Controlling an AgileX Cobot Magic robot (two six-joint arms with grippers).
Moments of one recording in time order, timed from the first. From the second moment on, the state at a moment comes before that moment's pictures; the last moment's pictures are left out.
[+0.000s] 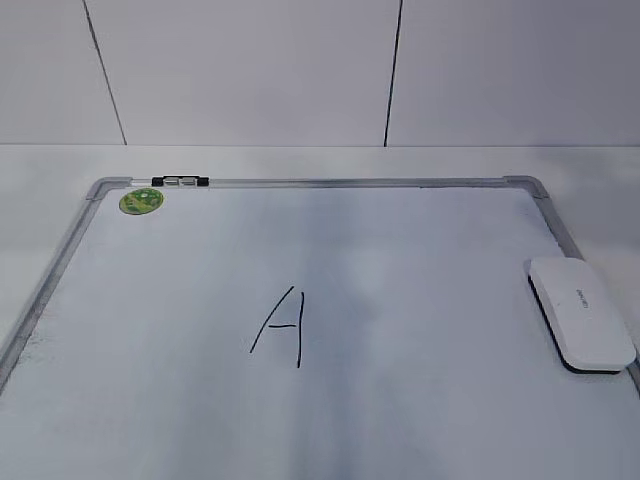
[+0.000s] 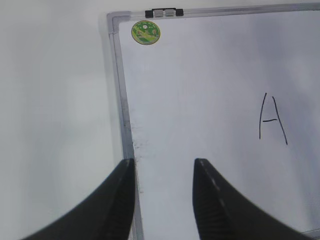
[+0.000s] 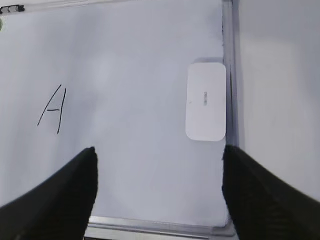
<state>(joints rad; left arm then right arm) -0.11 0.90 -1.09 -0.16 1.12 0.00 0.16 0.94 -1.22 0.07 1.26 0.11</state>
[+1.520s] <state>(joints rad) -0.11 0.11 -0.73 -0.21 1.28 -0.01 0.27 0.11 -0.67 0.05 1.28 0.06</state>
